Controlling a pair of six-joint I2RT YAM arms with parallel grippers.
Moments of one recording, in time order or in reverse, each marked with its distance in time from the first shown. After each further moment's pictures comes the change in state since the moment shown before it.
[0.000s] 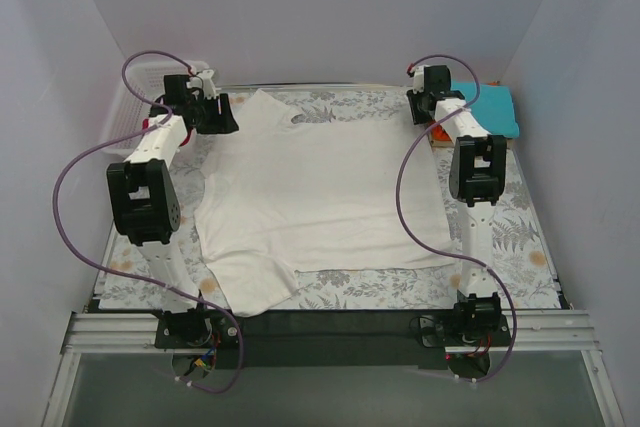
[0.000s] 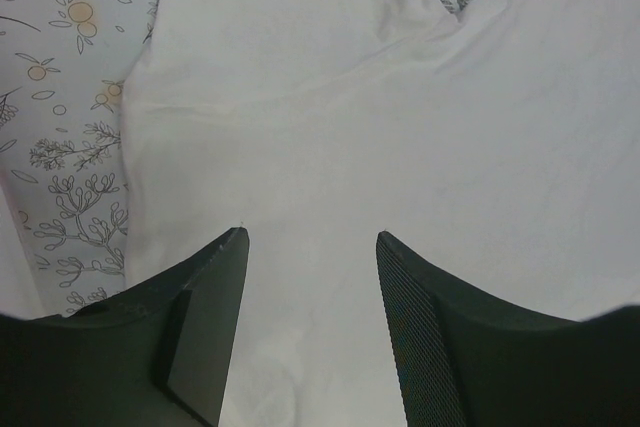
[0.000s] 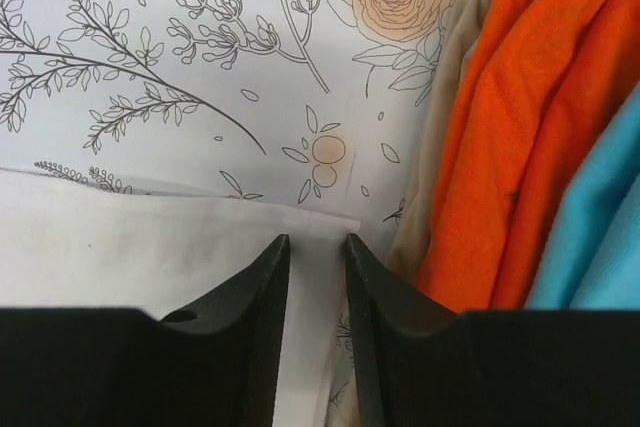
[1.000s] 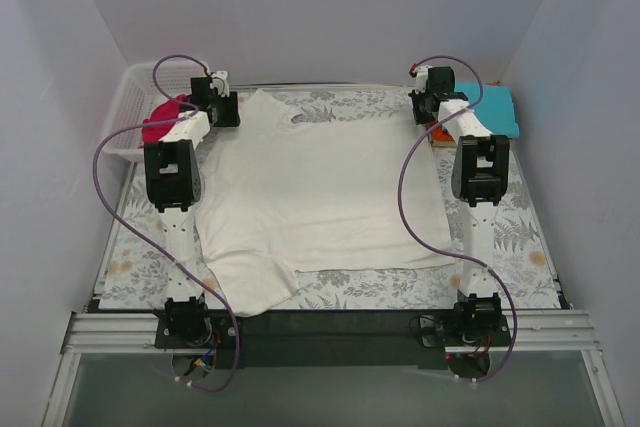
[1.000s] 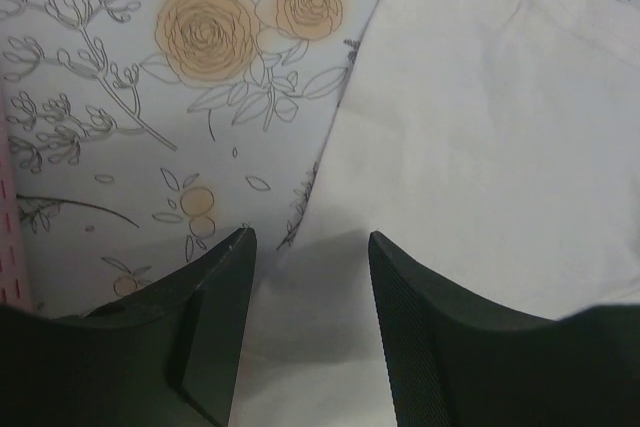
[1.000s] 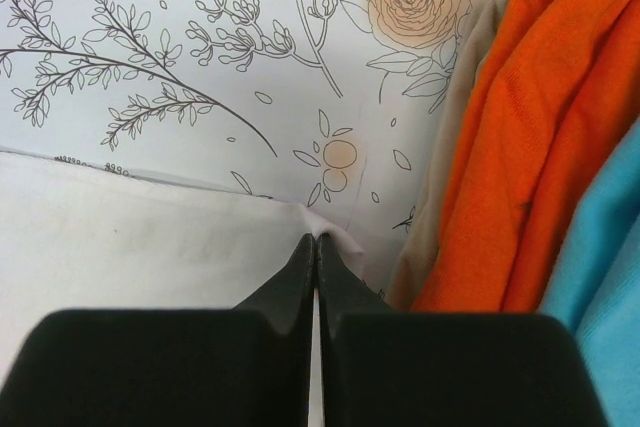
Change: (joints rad) left arm -0.039 0.494 0.393 0.163 -0.245 -0.009; right arm -0.012 -0.010 -0.031 0.037 -0.082 0.008
